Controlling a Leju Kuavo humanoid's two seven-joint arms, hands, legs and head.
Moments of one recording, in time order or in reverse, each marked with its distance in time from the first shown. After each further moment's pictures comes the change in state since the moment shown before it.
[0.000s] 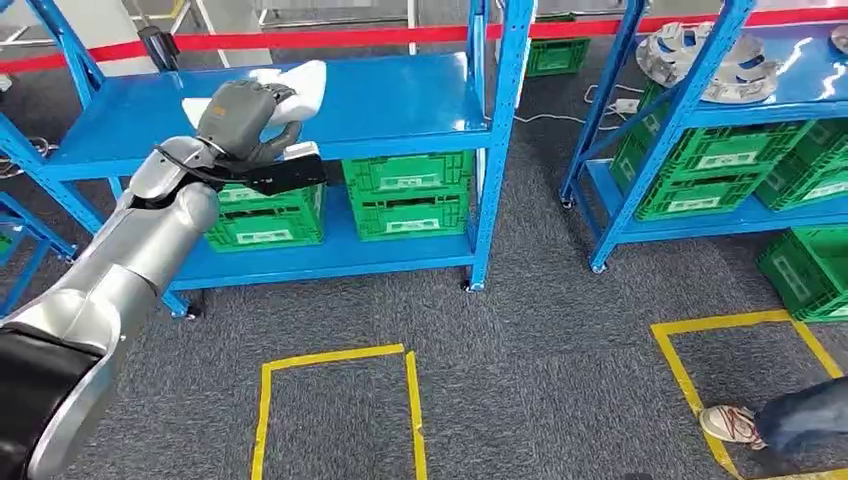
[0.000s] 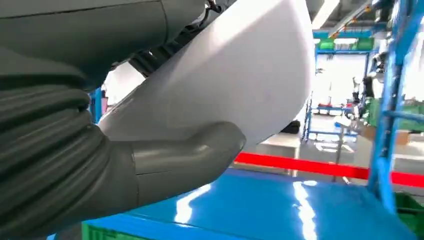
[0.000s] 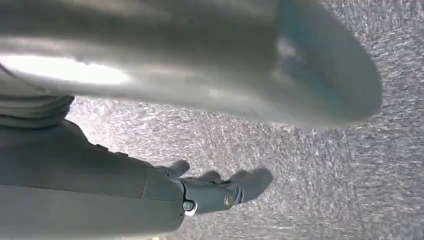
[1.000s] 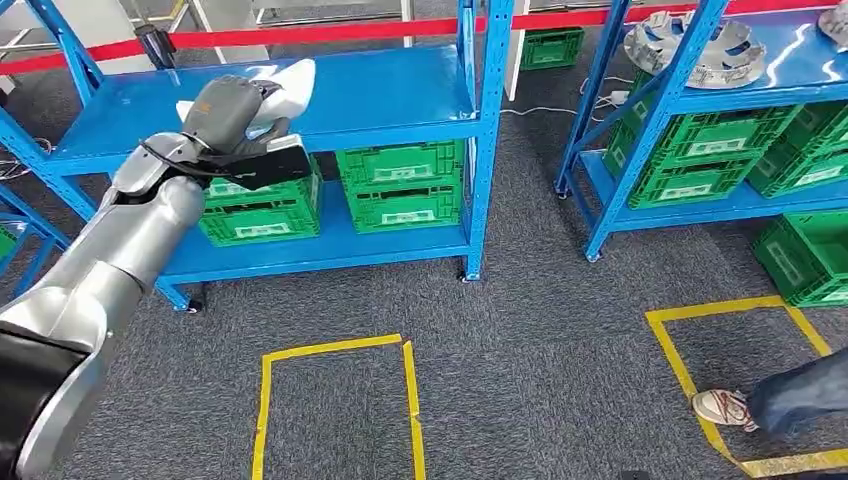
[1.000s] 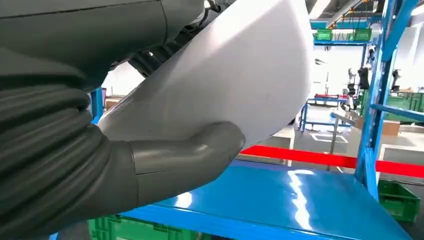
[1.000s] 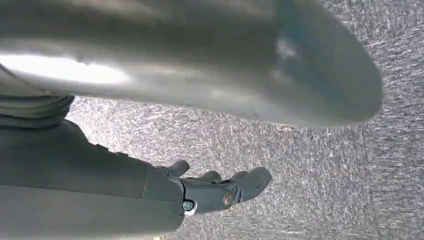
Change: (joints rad) left arm -0.009 0.041 0.006 -0.008 0.042 -0.052 -0.026; right arm -0.001 0.005 0.000 0.000 0.012 0.007 -0.003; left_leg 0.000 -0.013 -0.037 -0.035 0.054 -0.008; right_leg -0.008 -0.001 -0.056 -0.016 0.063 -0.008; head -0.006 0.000
